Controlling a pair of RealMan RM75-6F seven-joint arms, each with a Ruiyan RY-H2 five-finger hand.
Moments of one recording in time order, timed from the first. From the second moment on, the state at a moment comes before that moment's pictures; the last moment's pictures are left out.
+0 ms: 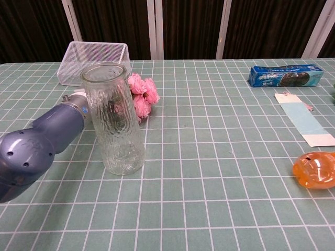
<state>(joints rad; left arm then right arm) -0.94 -1.98 -0.35 -1.01 0.72 1.05 0.60 0.01 -1.11 0.05 -1.73 -1.54 1.55 -0.21</state>
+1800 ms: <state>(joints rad) -0.62 -1.26 -0.70 -2.28 0.88 1.07 -0.32 0.01 -1.10 0.04 -1.74 -1.56 1.55 -0.18</state>
